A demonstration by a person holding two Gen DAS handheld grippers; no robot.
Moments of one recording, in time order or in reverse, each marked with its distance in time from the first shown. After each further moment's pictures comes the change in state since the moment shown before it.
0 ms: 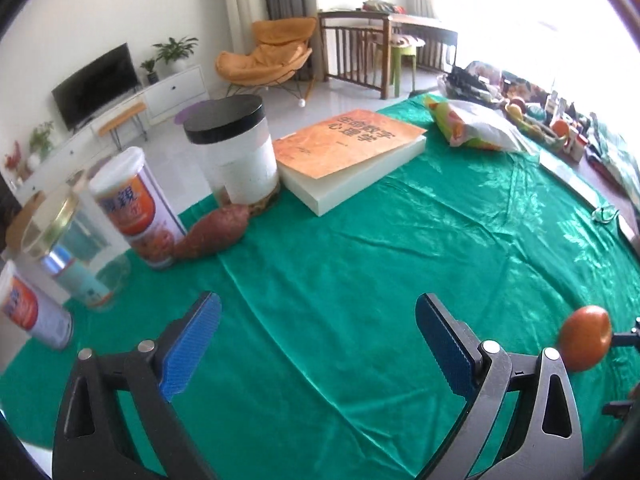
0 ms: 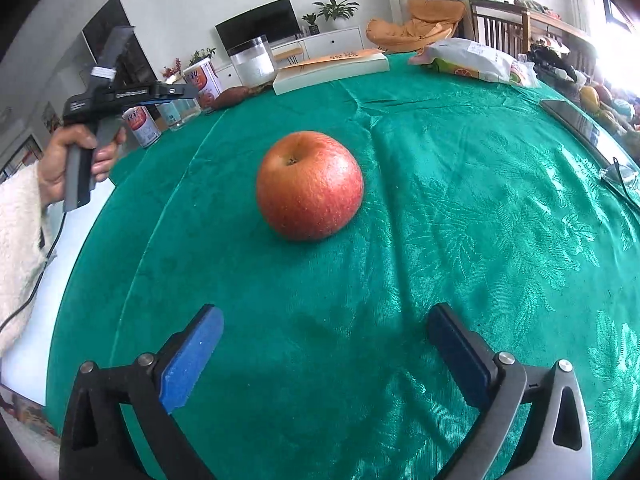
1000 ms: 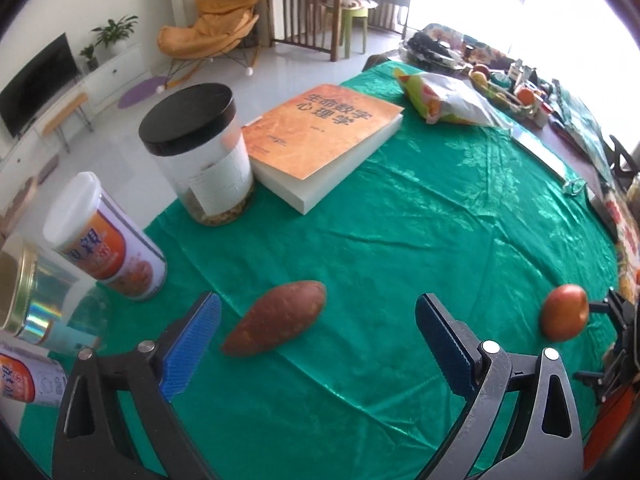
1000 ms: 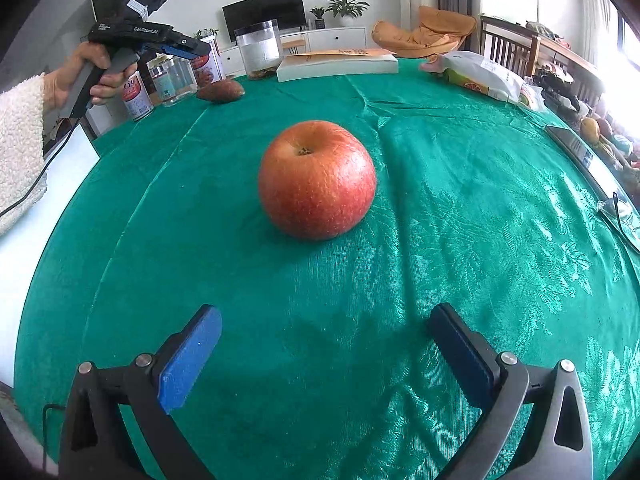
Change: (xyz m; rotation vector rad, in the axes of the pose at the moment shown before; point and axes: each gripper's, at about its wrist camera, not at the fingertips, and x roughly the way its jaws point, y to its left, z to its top) left arm 0.023 0.026 0.037 0.095 0.161 -0.169; right arm 0.015 0.017 0.003 -0.114 0.023 -0.115
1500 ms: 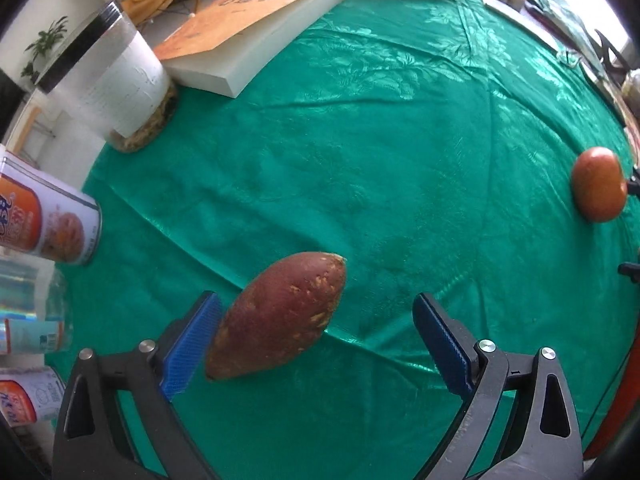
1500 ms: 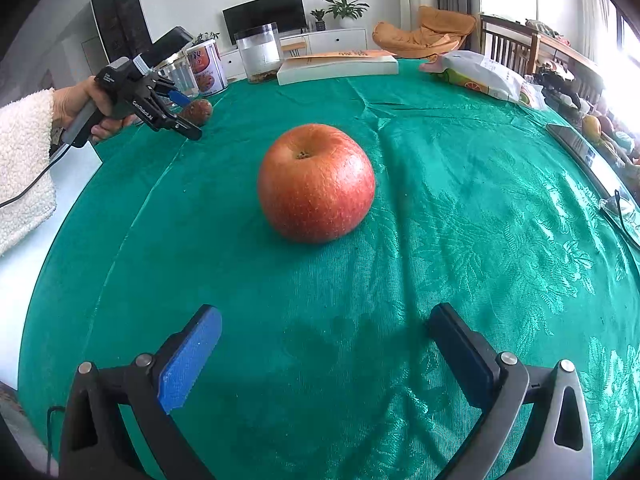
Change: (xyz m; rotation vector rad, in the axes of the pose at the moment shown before) left arm 0.047 -0.031 -0.049 0.211 0.256 -0.036; right arm -0.001 -0.002 0.000 0.011 -0.008 0.013
